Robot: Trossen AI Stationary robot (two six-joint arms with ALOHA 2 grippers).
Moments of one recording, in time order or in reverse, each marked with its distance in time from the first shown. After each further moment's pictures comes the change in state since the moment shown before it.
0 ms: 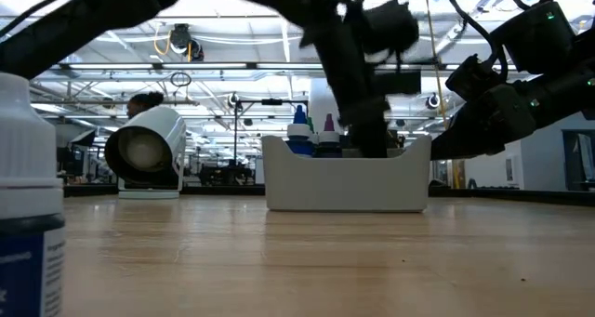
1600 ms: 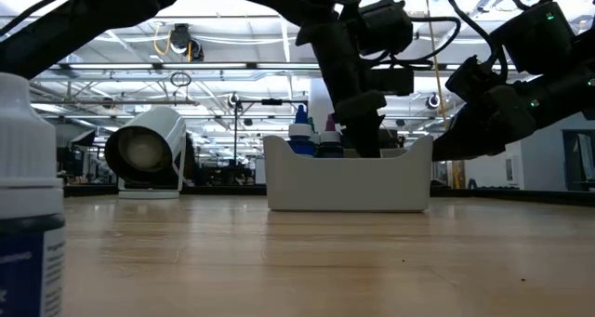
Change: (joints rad) left arm 0.014 -0.023 -0.001 -0.046 0.007 -0.047; right arm -0.001 0.000 0.001 -0.009 0.002 0.011
